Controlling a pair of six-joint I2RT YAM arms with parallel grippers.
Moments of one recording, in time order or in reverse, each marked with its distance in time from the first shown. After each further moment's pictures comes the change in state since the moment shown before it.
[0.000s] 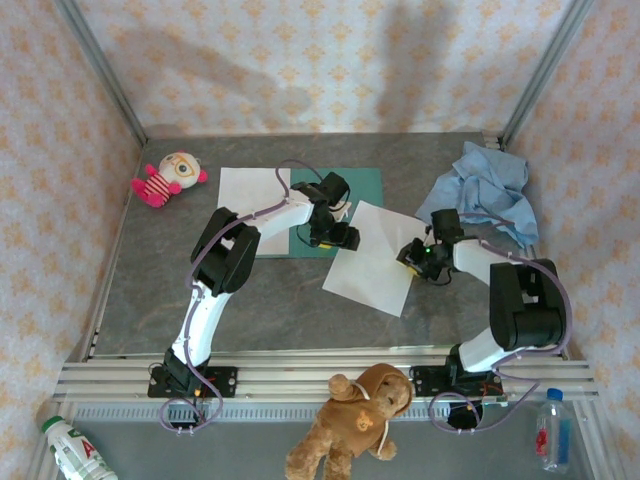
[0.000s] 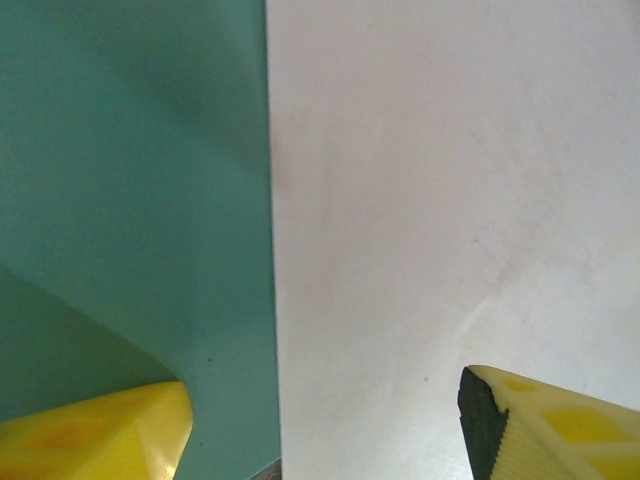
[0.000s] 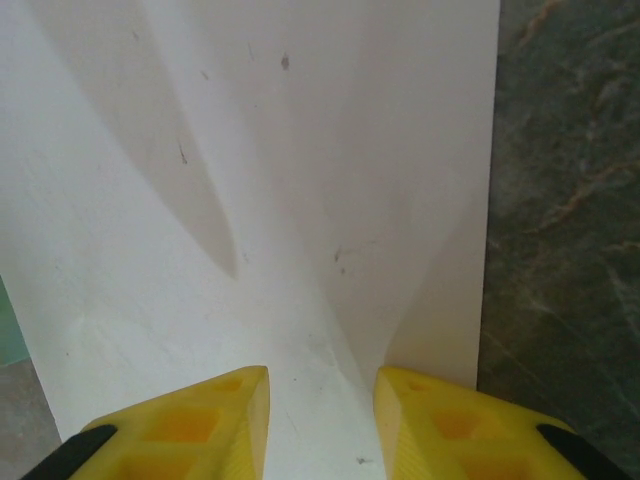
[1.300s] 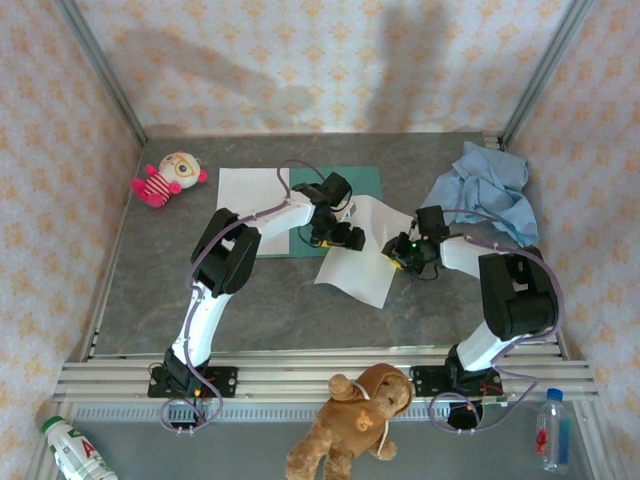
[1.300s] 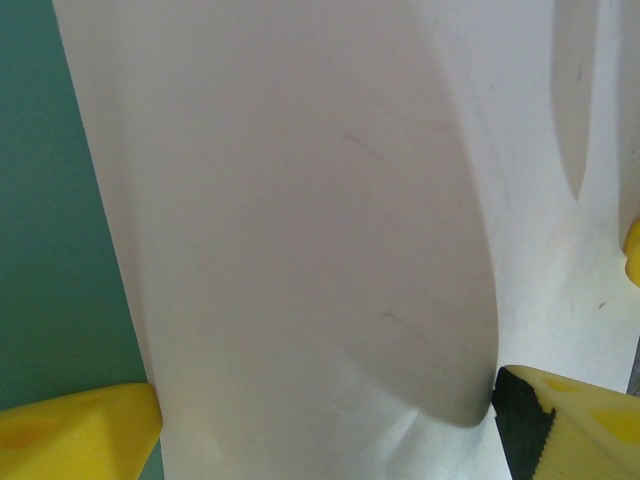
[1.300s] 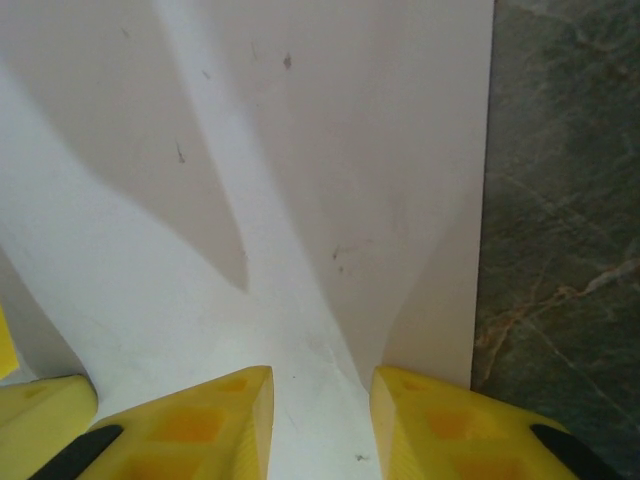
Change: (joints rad) left arm -0.011 -0.002 -0.006 0.026 -0.009 -0.003; right arm 0.097 0.075 0.026 0.148 -0.041 0.129
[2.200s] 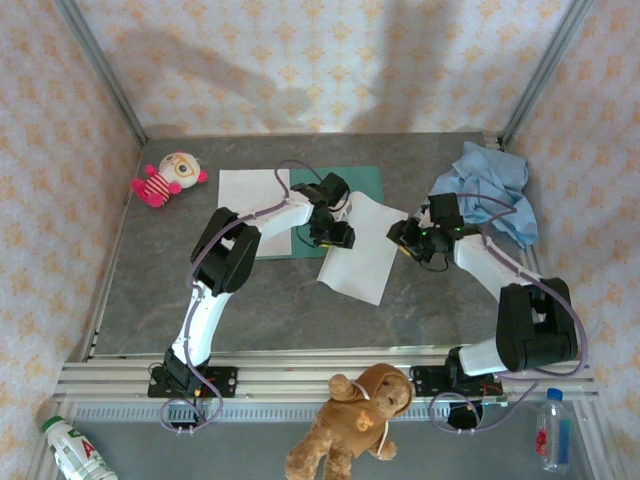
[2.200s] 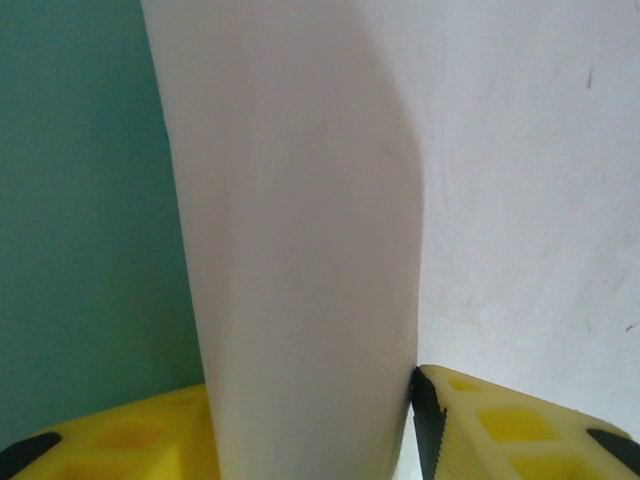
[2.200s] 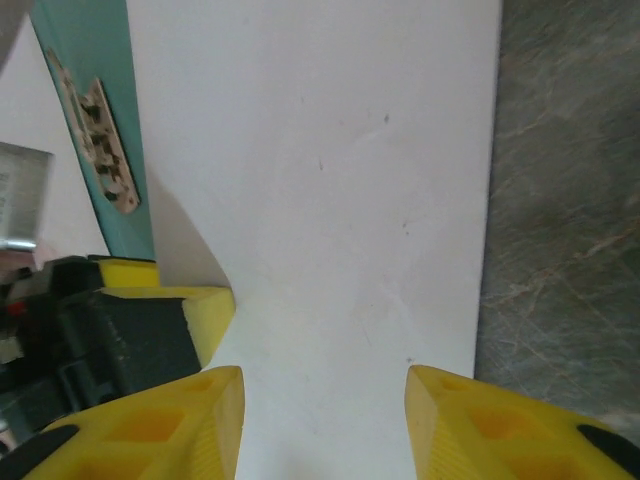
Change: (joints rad) left arm 0.013 0.006 -0.008 0.005 -0.019 -0.024; right arm -0.037 -0.212 0.081 -0.188 0.006 -0.033
